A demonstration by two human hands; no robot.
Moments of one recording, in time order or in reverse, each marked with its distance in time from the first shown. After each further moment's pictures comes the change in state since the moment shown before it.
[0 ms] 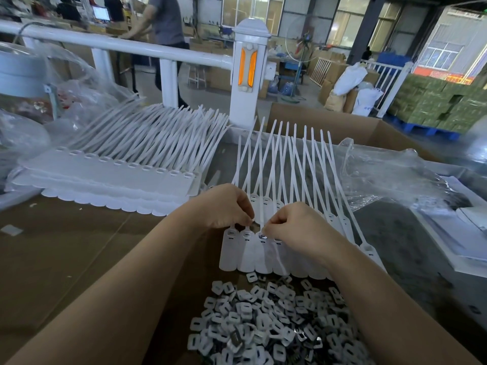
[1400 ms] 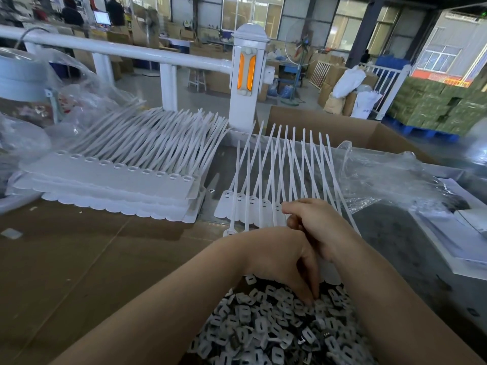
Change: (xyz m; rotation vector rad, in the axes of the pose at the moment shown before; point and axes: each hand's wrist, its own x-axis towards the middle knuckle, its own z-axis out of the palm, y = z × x) left_hand -0.022 0.051 0.053 0.076 -0.439 0.501; right_hand 0.021 0.020 -0.013 0.682 0.046 0.221
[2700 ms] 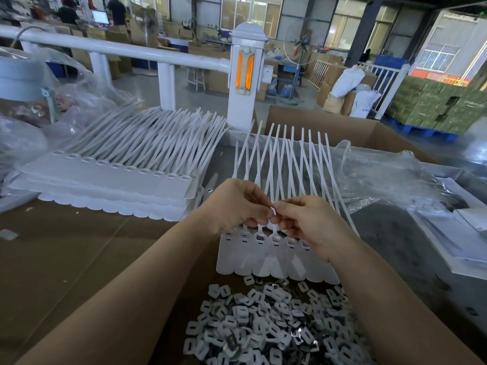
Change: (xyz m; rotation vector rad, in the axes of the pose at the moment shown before) left_hand -0.016 -0.048 -0.037 -0.512 0.662 -0.230; right_hand -0.007 -0.002 0.002 0.020 -0.078 -0.145
